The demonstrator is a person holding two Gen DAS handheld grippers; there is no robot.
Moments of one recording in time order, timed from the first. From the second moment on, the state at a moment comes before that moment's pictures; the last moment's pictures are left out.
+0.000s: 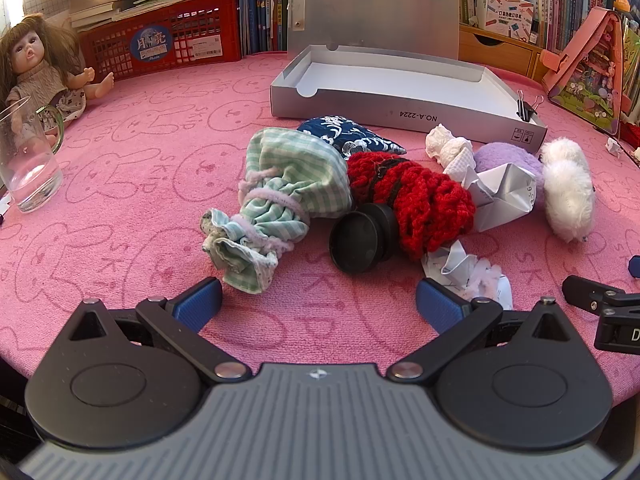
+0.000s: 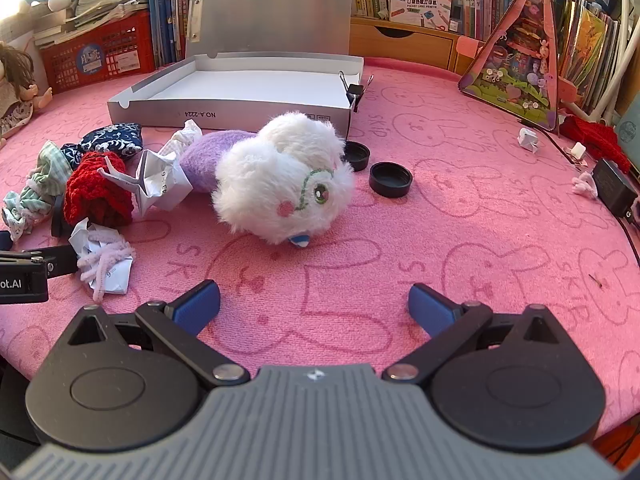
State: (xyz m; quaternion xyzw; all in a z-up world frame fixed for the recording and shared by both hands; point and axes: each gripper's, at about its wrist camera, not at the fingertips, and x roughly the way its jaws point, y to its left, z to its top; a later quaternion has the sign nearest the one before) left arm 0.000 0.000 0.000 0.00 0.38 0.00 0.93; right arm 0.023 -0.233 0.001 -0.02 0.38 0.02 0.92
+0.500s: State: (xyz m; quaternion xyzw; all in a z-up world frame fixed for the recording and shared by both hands) left arm 0.000 0.000 0.000 0.00 0.38 0.00 0.93; right arm 0.022 -0.232 0.002 -0.02 0.38 0.02 0.92
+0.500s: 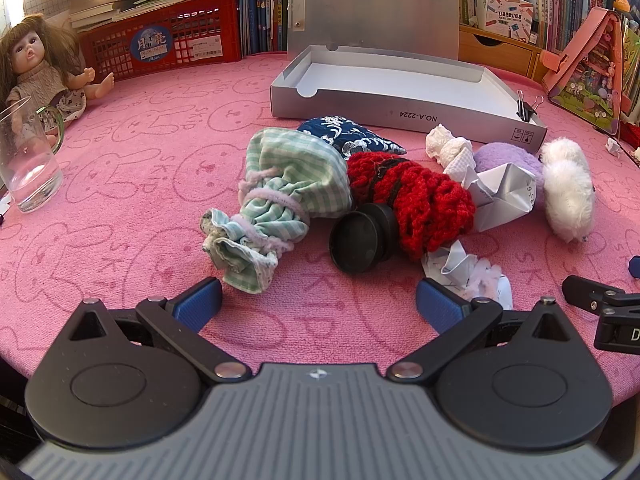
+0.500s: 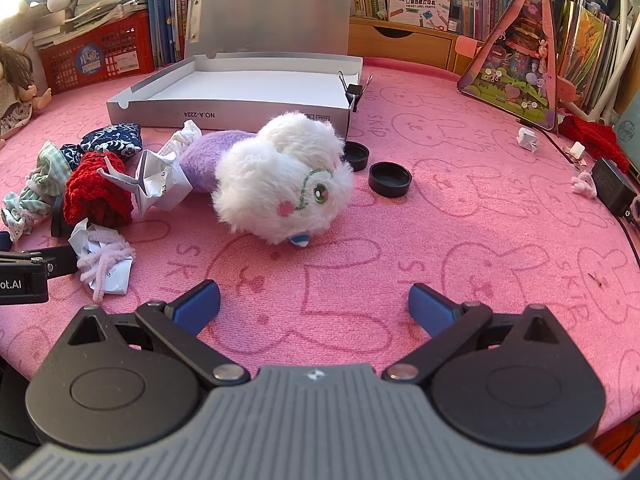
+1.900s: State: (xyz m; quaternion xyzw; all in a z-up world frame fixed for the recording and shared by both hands) left arm -0.018 0.005 0.016 0.04 0.31 -0.03 0.95; right arm 0.019 -0.237 0.002 -0.02 0.35 0.04 0.93
